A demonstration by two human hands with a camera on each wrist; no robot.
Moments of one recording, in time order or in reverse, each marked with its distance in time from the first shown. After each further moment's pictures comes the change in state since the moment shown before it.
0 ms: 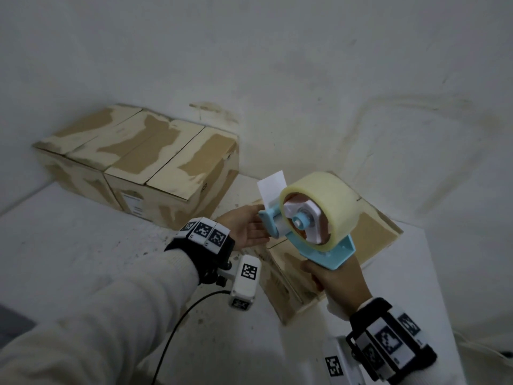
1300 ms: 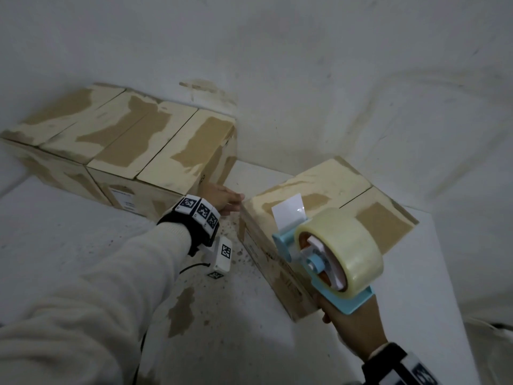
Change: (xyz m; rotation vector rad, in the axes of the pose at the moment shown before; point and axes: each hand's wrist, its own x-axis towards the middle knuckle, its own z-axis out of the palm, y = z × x) left_hand 0.077 0.025 -0.078 0.409 0.313 0.240; right_hand -0.028 0.055 -0.002 -0.217 0.128 0.067
